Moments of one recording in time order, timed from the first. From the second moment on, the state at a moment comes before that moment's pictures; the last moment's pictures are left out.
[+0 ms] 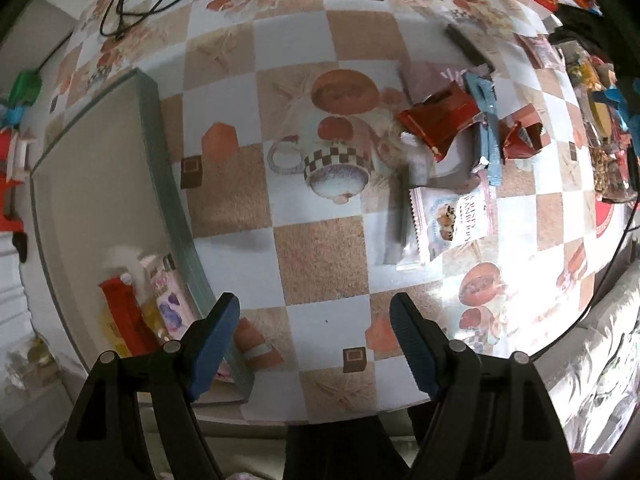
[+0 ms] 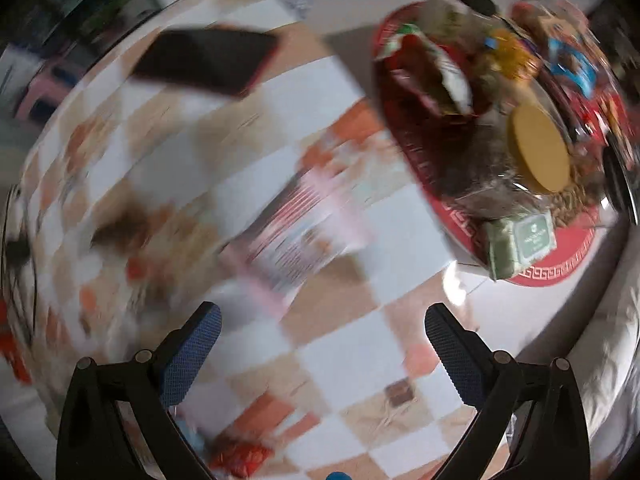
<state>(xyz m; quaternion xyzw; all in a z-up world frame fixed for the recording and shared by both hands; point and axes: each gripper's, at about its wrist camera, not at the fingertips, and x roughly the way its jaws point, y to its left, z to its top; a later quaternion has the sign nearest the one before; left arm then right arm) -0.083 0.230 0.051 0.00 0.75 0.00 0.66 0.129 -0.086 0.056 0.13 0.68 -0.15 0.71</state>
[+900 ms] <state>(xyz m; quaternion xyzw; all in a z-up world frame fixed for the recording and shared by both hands) -0.077 0.211 0.039 0.01 0.76 0.01 0.64 0.114 -0.049 0.023 0.12 0.72 0.01 0.68</state>
